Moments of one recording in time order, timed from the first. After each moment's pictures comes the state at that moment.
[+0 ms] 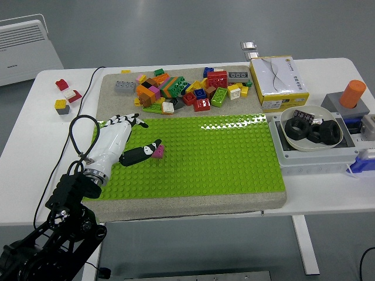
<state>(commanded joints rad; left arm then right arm) -0.20 0.13 -1.02 -1.45 2.22 0.22 0.27 0.12 -0.09 1.86 0.18 -2.15 -0.04 -0.21</state>
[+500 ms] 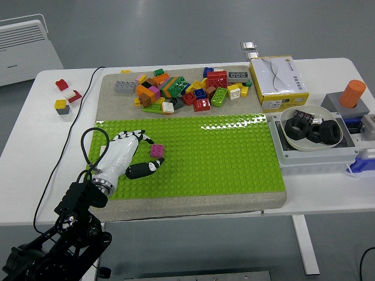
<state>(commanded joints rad) -0.25 0.12 -0.91 -1.33 2.18 0.23 0.26 0.12 -0.09 1.92 0.18 -2.19 -0.04 -0.20</state>
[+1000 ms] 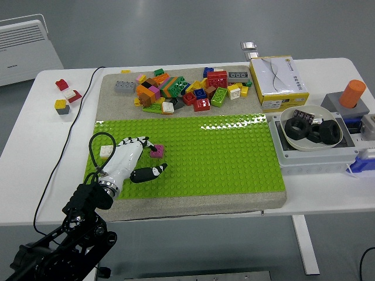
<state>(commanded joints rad) -0.28 0.09 -0.88 -1.23 2.16 0.24 0.25 0.13 -0.09 1.93 0.18 -2.20 -0.04 -0.20</state>
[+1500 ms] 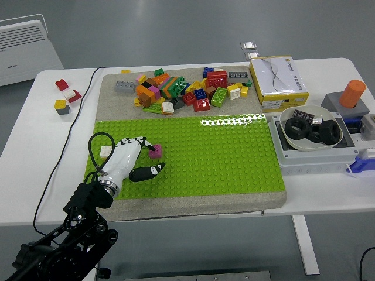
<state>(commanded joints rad) -0.28 0.08 -0.89 -1.20 2.17 0.24 0.26 0.13 -0.09 1.95 0.18 -2.22 -0.04 -0.20</state>
